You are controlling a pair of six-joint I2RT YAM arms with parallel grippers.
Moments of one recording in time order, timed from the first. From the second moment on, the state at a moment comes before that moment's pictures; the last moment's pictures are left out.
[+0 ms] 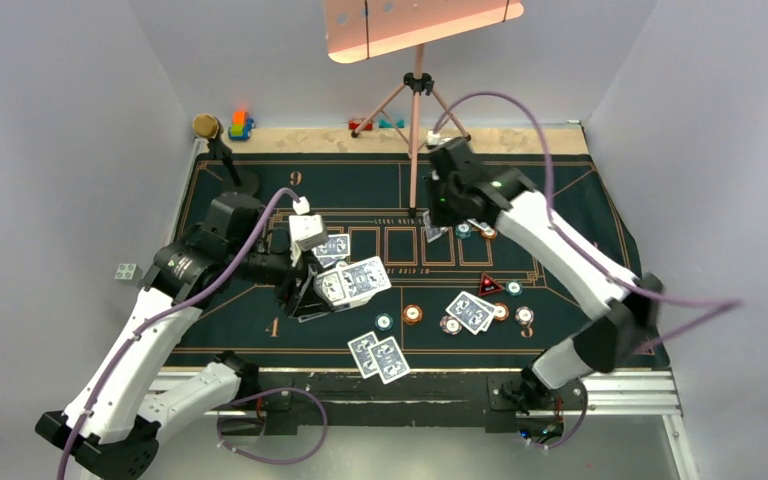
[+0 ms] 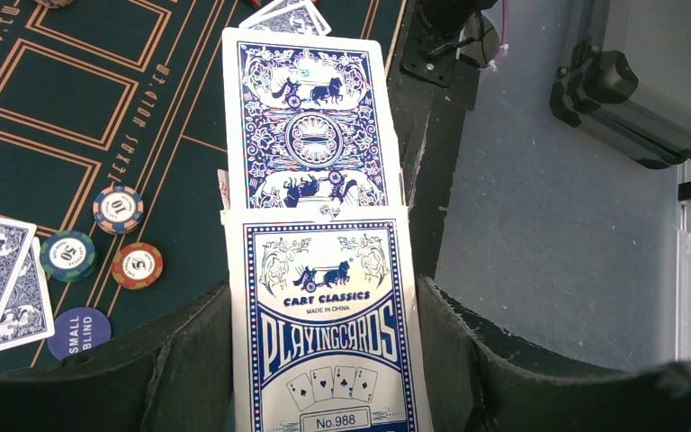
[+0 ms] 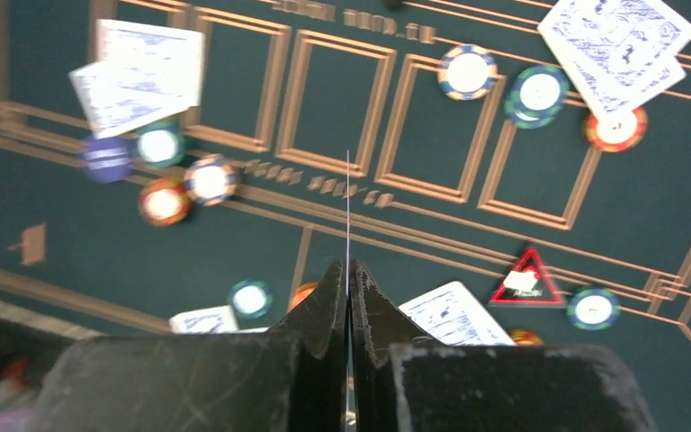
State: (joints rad) left arm -0.47 0.92 1.18 -1.03 0.83 0.27; right arm 0.64 1.43 1.53 -0.94 0.10 0.44
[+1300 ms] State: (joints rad) left arm -0.47 0.87 1.18 -1.08 0.83 0.27; right arm 0.91 2.35 1.90 -0.96 0.82 0.31
